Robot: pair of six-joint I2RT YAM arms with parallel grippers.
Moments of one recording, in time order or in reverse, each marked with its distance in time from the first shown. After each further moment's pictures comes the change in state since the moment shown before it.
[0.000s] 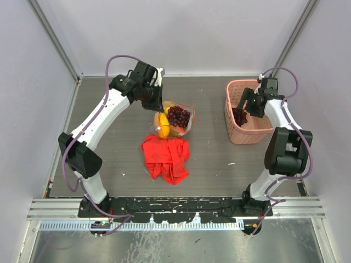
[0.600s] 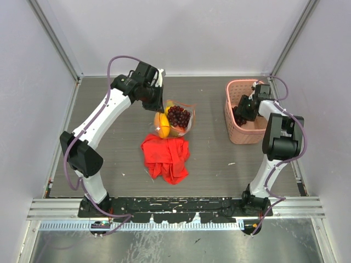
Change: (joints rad) left arm 0.000 0.016 0.000 -0.001 0.003 0.000; right arm -0.002 0.237 -0.013 0.155 -0.050 0.027
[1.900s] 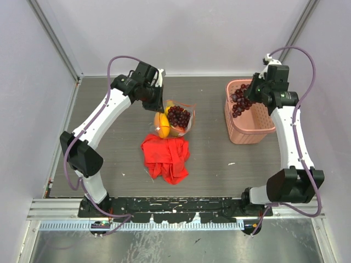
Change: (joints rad) left arm 0.000 0.000 0.000 0.001 0.000 0.000; right arm 0.079 -0.523 0.153 -0.315 0.117 -0.029
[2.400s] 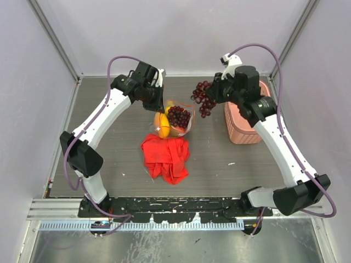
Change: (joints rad) left arm 0.000 0.000 0.000 0.000 0.012 -0.002; right arm 0.402 -0.090 0.017 0.116 -0.053 -0.038
